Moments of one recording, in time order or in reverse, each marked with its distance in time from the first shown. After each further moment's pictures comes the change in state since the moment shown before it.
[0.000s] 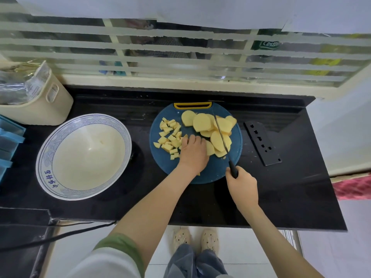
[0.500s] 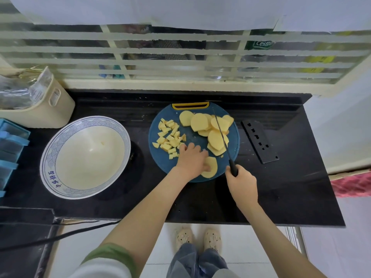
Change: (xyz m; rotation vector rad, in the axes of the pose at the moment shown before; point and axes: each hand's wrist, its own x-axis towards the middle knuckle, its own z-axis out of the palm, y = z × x) left_hand -0.016 0.001 -0.011 -0.079 -0.281 0.122; right_hand -0.002 0.005 -0.008 0.029 -0.008 0.001
